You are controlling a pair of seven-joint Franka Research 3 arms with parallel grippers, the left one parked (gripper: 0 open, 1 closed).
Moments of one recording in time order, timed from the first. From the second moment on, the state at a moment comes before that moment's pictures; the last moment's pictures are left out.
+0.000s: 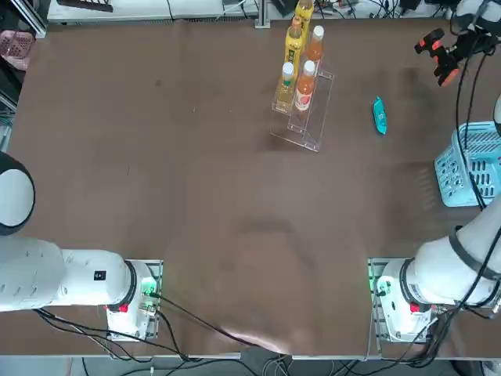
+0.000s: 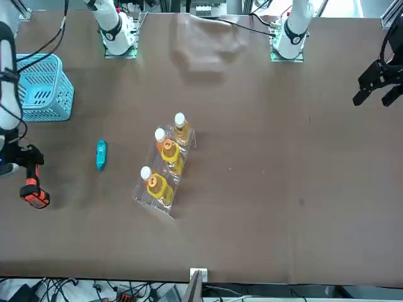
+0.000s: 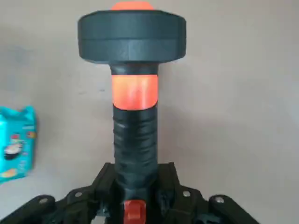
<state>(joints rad) -0.11 0.40 -0.21 -1.76 0.06 2.16 -0.58</state>
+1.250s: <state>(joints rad) 0.30 0.04 -0.20 -2.22 -0.11 2.06 0.32</state>
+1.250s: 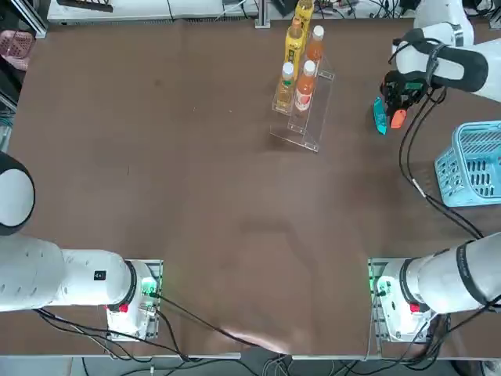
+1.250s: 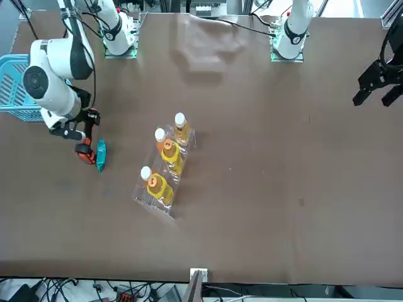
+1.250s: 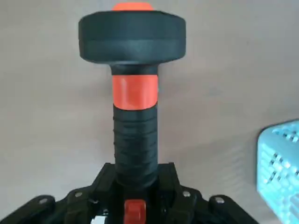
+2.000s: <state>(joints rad) 0.47 0.03 -0.20 -2.26 -0.14 2.05 0.60</state>
